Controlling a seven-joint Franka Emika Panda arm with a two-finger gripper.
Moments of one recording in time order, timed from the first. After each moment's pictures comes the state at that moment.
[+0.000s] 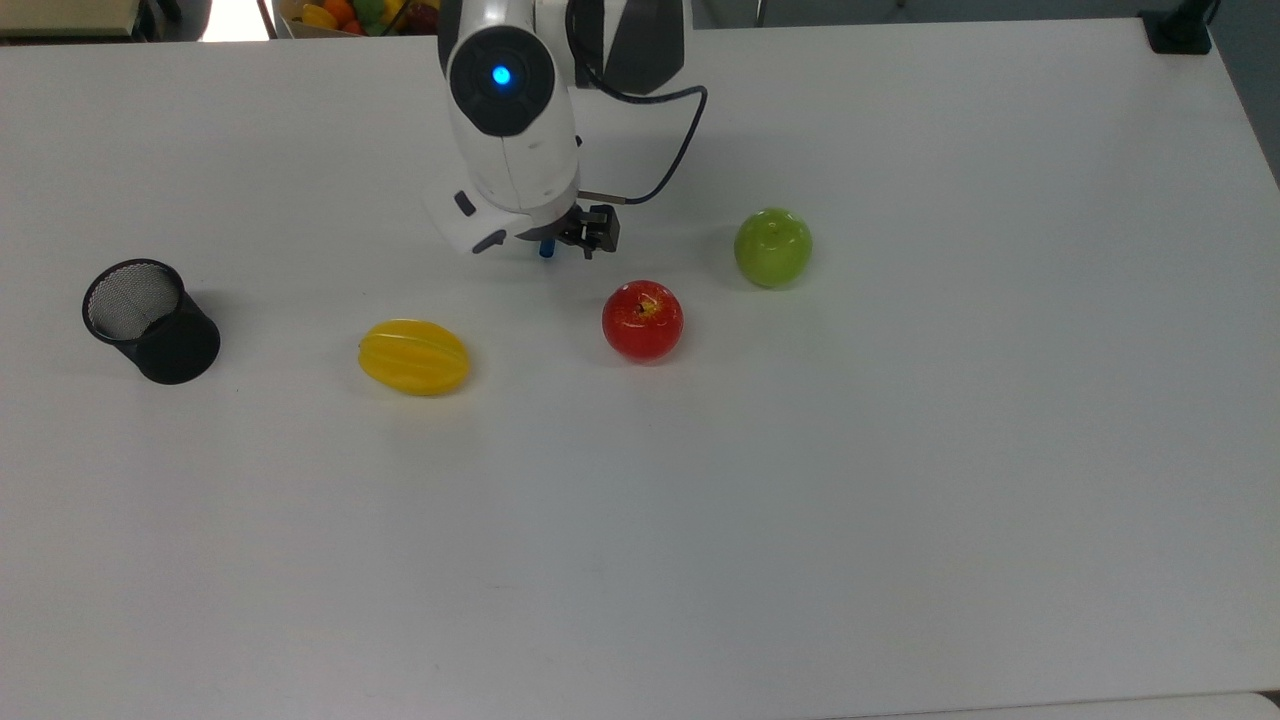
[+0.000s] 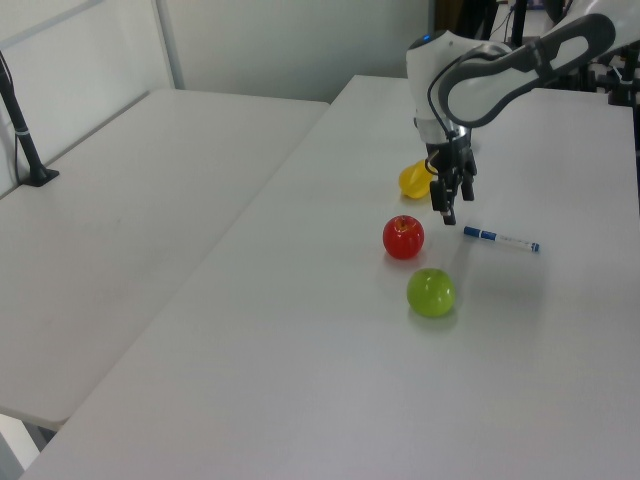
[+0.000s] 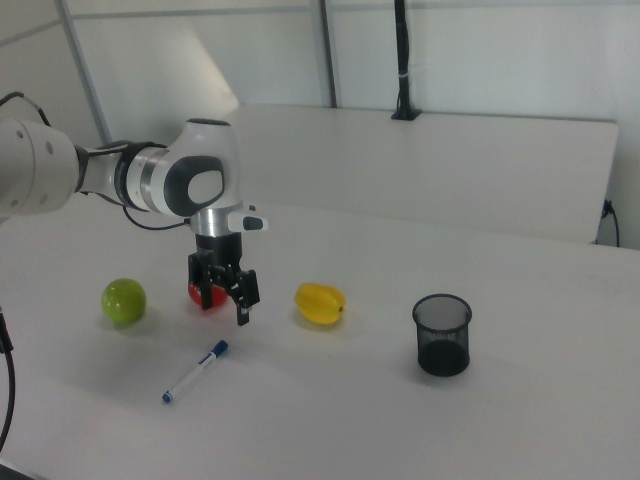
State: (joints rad) arm 0.17 0.38 -0.11 -1.74 0.03 1.90 0.15
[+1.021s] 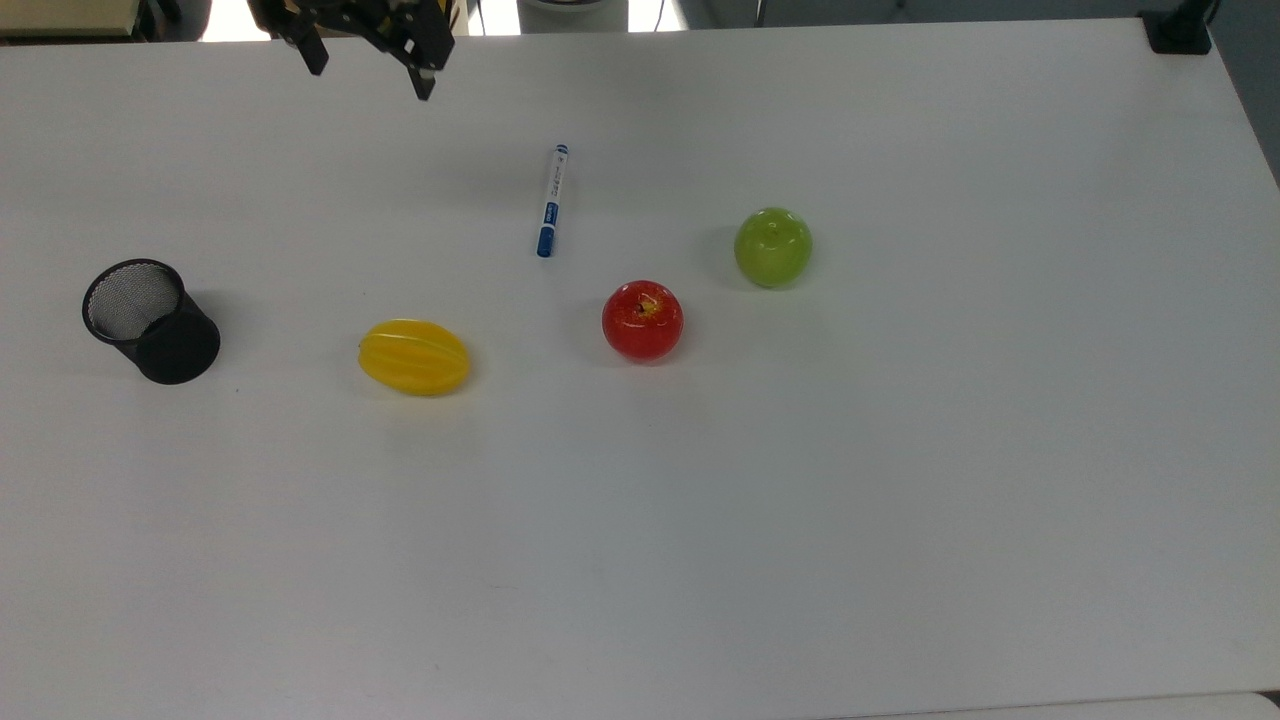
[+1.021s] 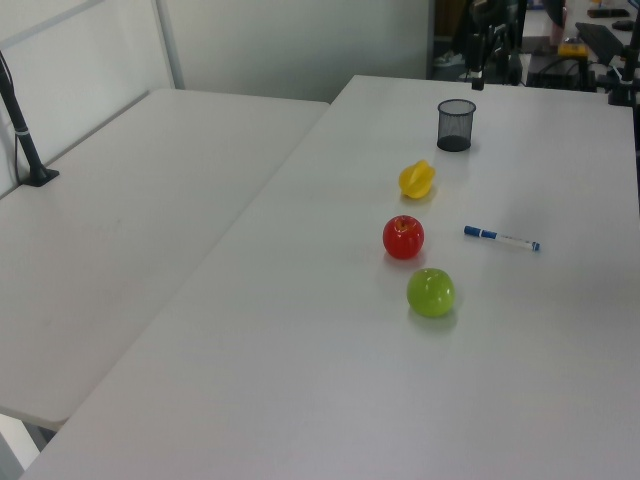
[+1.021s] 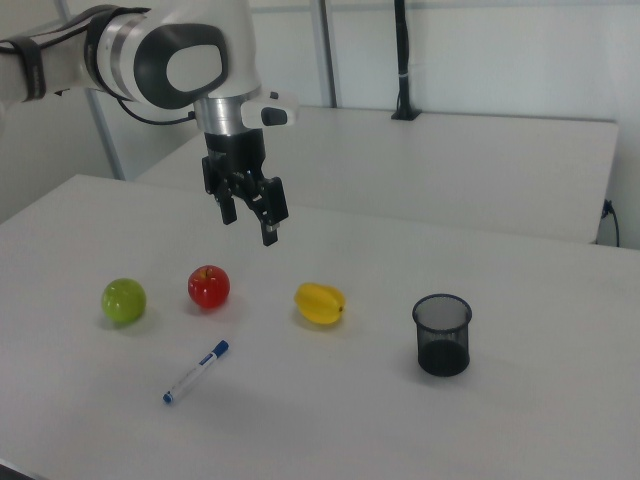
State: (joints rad) arm -0.02 0.10 -0.13 -1.60 0.03 1.67 0.06
